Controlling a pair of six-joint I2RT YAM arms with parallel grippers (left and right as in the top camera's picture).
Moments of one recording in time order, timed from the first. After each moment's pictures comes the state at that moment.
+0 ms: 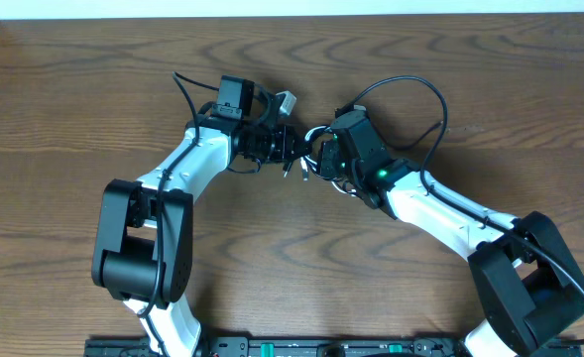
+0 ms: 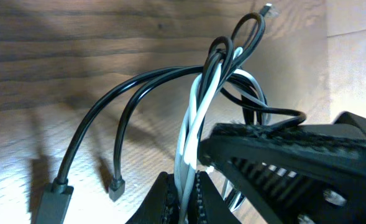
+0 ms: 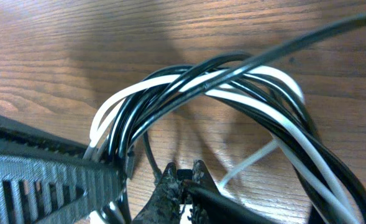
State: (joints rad) left arm -0.23 1.90 1.20 -0.40 0.81 -0.22; right arm 0.59 1.76 1.02 -0.07 0.01 0.65
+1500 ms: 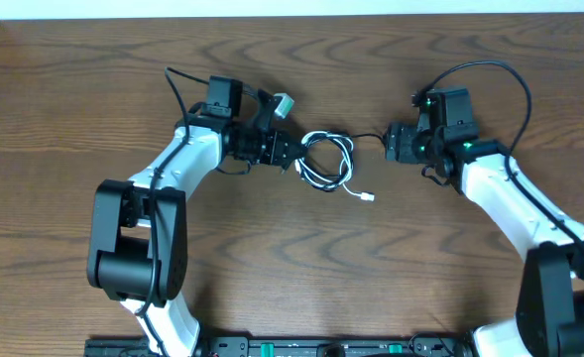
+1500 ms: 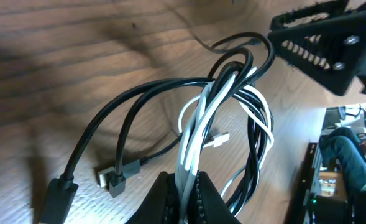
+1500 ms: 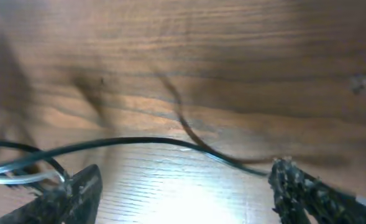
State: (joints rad) left arm -0.18 1.90 1.20 -0.46 0.91 0.03; right arm 0.20 1.66 1.02 -0.32 -0.11 0.25
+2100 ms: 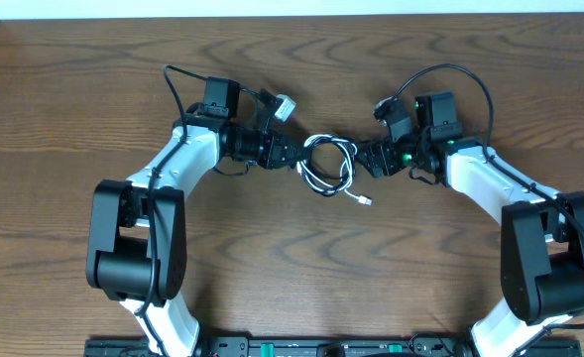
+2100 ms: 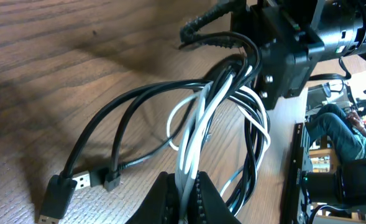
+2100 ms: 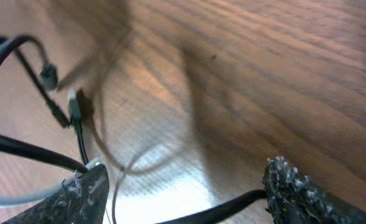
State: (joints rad) left arm -0.17 1.90 1.20 -0.49 1.02 0.17; right arm 0.21 1.82 1.02 -0.20 -0.50 -0.14
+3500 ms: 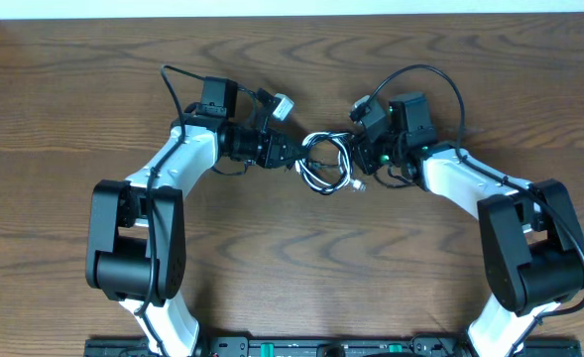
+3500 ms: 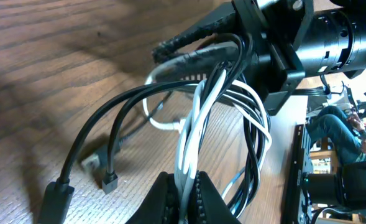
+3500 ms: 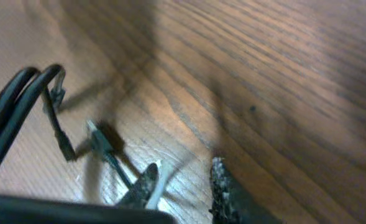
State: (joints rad) left arm -0.17 1.90 1.20 -0.48 1.02 0.17; right arm 0.31 1.89 1.02 -0.01 -0.43 -0.09
